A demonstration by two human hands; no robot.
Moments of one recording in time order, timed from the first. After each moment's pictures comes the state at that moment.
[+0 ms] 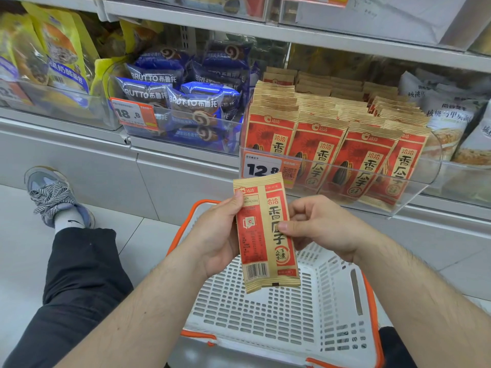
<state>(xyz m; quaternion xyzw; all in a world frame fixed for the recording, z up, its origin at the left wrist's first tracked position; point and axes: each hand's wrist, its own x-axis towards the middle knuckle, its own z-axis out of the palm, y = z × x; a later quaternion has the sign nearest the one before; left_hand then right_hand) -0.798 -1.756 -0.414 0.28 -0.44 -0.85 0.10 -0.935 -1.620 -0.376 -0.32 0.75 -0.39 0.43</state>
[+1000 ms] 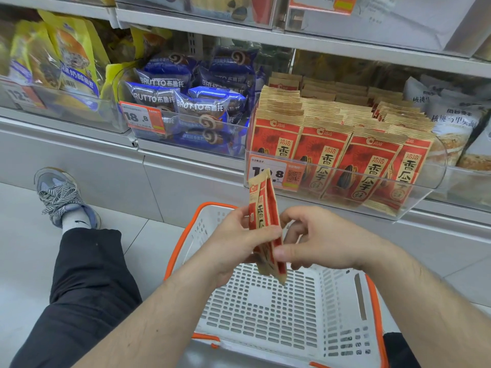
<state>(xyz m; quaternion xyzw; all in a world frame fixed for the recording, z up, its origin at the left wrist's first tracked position) -0.794 -1.746 -0.425 0.28 -0.59 -0.75 0.08 -0.914 -1.618 -0.355 -0.43 0.78 -0.24 0.38</state>
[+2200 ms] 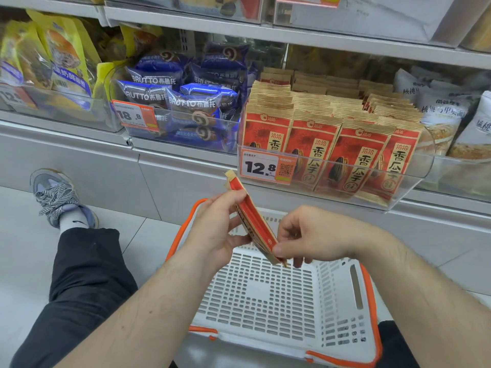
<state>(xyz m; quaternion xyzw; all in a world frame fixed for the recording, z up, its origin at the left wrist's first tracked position) -0.802 -1.751 -0.418 0.37 -0.41 -0.81 0.19 -0.917 -1.615 -0.358 -0.46 0.78 -0.16 0.39</state>
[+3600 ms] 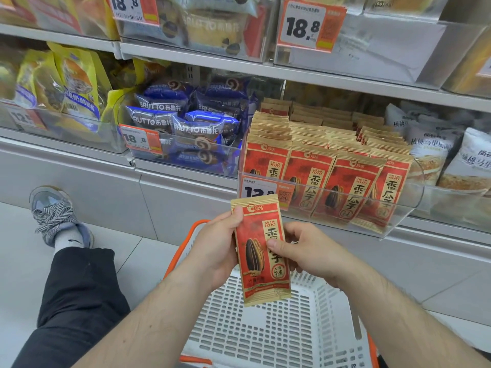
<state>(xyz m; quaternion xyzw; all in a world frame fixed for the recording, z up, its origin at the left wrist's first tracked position) -0.804 -1.750 -0.396 0.30 -0.46 -0.82 0.15 -0.922 -1.625 -0.382 -0.31 0.76 -0.41 0.40</state>
